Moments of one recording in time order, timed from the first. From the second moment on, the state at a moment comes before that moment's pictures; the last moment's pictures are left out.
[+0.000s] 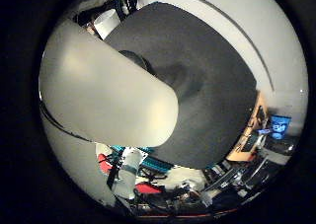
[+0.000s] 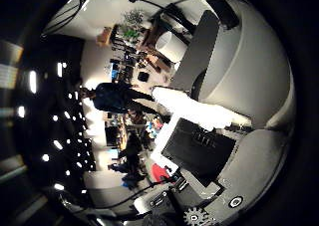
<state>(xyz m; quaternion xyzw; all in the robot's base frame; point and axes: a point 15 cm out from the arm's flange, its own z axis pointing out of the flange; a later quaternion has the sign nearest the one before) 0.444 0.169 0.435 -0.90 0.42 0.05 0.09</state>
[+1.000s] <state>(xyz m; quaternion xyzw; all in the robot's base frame) 0.435 0.250 0.395 -0.92 0.22 -0.22 -0.25</state>
